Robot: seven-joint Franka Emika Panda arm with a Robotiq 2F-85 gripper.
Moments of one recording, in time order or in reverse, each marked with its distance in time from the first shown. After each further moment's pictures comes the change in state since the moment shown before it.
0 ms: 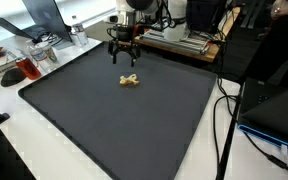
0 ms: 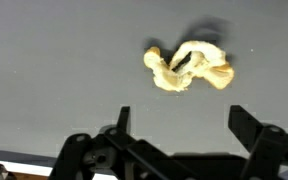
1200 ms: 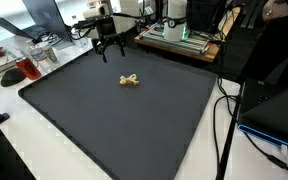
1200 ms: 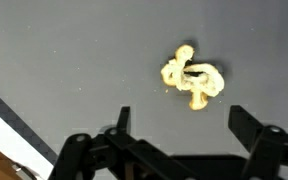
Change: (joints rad) arm 0.027 -0.060 -0.280 0.148 -0.836 -0.579 -0.255
